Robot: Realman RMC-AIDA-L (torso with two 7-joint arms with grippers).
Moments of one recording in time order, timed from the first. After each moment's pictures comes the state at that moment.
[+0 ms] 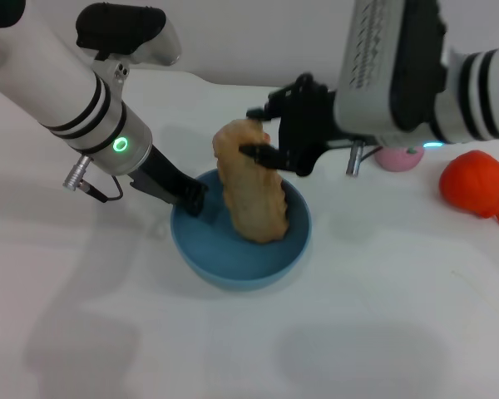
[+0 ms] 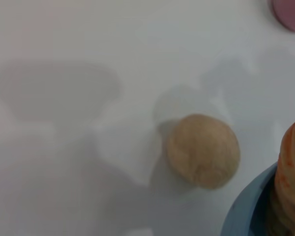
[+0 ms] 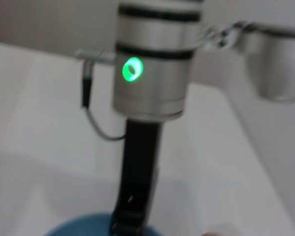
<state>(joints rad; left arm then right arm) -0.73 -2.06 -1.80 -0.98 2.57 -1.35 0.31 0.59 2.08 -1.67 -1.33 -2.12 -1.00 1.88</state>
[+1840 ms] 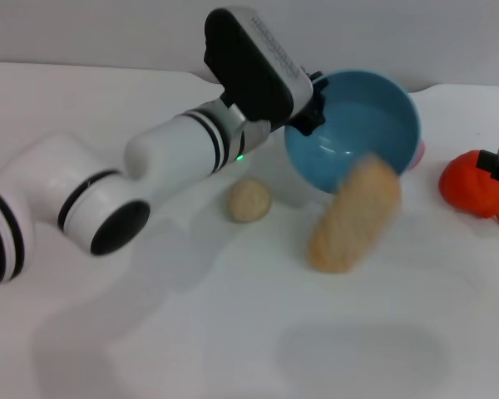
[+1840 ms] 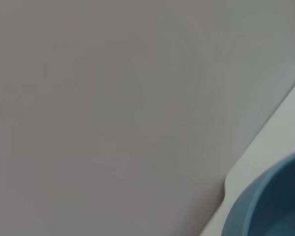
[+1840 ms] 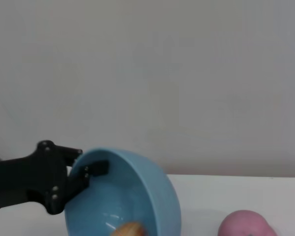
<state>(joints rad) -0.71 -2.07 -0.95 -0.71 2.58 0.18 0.34 0.17 2.07 -1.09 -1.04 -1.68 -1.09 1.86</state>
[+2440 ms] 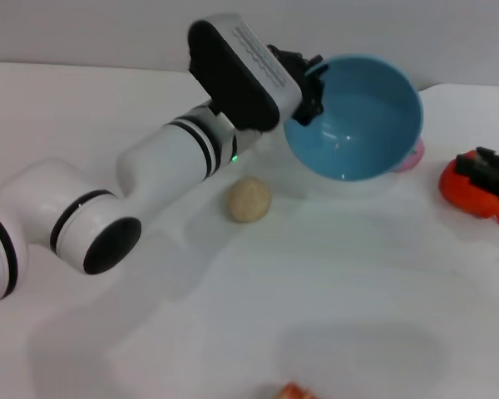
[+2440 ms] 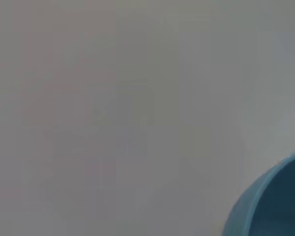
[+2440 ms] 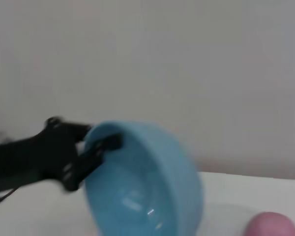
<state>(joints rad) -0.67 -2.08 -0.91 -0.68 2.49 0.36 0.42 0.19 2.07 -1.12 -1.04 -1.68 -1.13 1.79</state>
